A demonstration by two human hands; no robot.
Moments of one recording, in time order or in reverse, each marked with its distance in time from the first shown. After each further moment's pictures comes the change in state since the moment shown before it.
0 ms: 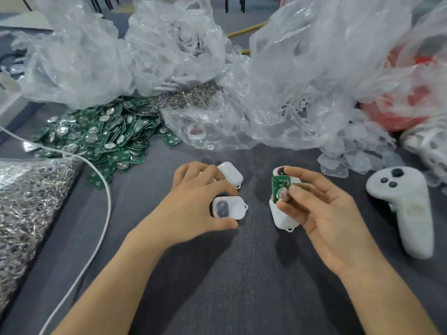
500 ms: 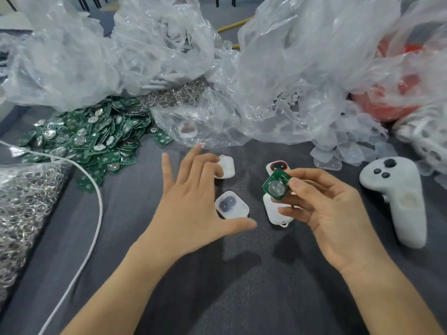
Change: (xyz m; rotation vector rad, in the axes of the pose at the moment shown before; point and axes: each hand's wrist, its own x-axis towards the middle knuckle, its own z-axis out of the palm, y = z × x) left_hand -0.002 0.031 0.001 0.091 0.105 -0.186; right_hand -0.004 -0.006 -0.003 -0.063 0.053 -0.055
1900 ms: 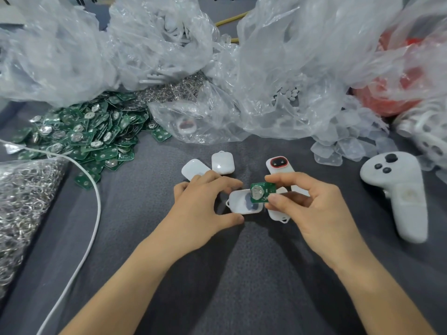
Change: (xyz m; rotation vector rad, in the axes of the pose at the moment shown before) left_hand 0.000 -0.001 0.012 -0.307 -0.175 -0.059; right_hand -0.005 0.008 0.005 -0.444 -0.081 -0.061
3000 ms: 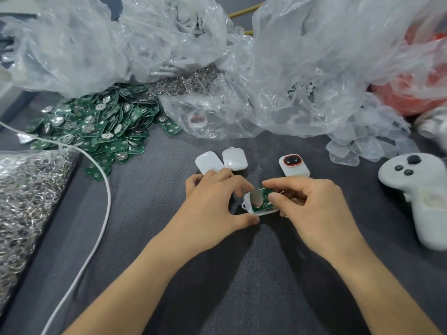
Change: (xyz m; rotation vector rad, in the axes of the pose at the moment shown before) left_hand 0.000 0.001 0.002 0.041 0.026 0.041; right_hand 0.009 -0.003 0.015 -0.429 -0.009 -0.049
